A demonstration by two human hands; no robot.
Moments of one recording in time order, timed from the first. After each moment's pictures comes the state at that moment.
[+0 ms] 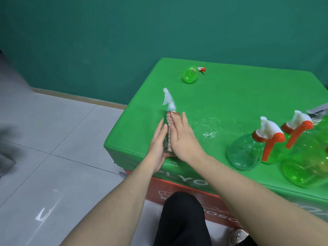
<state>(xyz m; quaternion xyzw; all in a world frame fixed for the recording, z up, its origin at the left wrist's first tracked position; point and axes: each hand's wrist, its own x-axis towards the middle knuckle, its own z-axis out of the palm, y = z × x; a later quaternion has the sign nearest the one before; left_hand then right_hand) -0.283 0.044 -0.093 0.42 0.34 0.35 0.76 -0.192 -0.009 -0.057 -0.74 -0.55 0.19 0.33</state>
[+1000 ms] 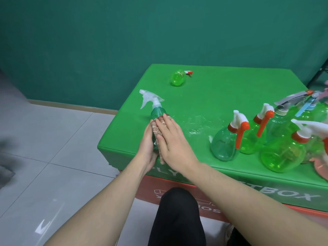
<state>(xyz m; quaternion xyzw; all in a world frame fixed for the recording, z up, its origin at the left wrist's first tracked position) -0.282 0.011 -0.056 0.42 0.35 0.35 0.76 -0.201 -0.067 -0.032 -0.67 -0.65 0.06 0.35</state>
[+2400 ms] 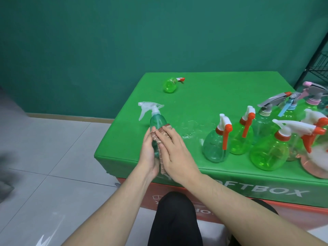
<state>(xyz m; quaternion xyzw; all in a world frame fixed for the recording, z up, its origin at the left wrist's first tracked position) -0.265 -0.020 -0.038 0.35 0.35 0.39 0.77 -0.192 -0.099 -0.036 -0.68 -0.61 0.08 0.40</state>
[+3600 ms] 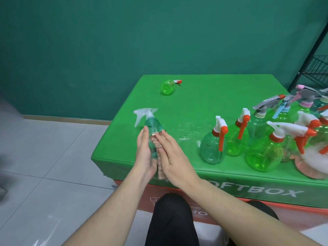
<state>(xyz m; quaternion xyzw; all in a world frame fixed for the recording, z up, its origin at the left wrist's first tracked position) -0.263 -0.015 -0.041 0.34 0.35 0.43 0.76 -0.193 -0.108 -0.037 -0.68 -0.58 0.17 0.43</state>
